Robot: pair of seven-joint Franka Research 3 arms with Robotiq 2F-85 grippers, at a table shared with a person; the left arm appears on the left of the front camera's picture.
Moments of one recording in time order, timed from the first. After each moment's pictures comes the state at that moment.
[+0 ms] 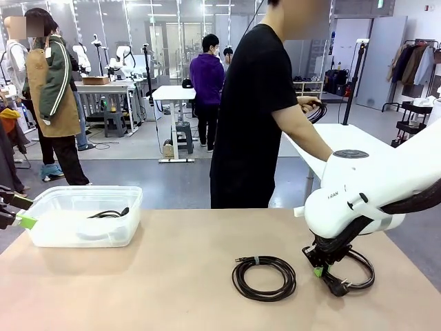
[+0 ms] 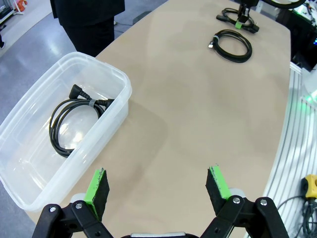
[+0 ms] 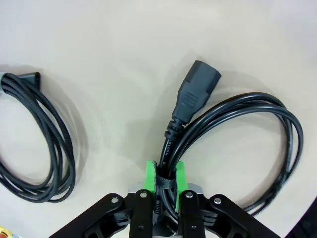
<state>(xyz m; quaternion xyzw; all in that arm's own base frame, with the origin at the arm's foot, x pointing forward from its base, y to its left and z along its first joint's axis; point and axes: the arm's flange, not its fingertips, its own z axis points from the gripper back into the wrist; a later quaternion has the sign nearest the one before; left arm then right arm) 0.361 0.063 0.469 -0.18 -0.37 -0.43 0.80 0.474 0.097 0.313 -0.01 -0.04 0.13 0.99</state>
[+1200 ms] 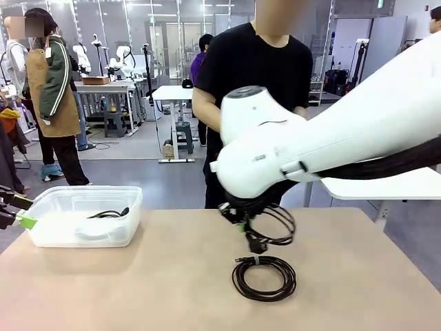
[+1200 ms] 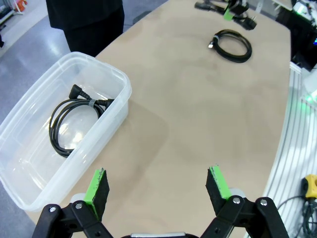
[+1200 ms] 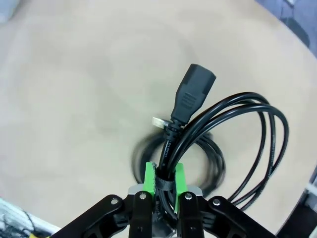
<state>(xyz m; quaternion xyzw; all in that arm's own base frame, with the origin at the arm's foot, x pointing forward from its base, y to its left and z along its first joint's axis) 0.361 0.063 0.470 -0.18 -0.37 -0.43 0.80 0.465 0.342 0.431 -0.04 -0.10 0.19 0.97</state>
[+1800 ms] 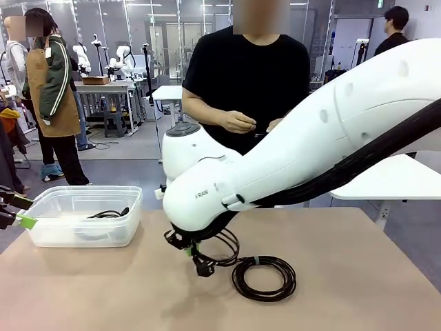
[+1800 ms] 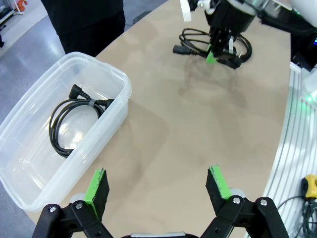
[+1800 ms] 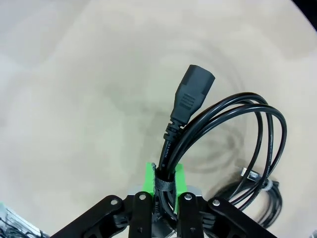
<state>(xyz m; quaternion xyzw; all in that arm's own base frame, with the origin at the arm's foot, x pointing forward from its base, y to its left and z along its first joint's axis) 0.361 0.063 0.469 -0.18 -0.37 -0.43 0.80 0.457 0.451 0.368 -0.02 -0.09 0.27 0.96</state>
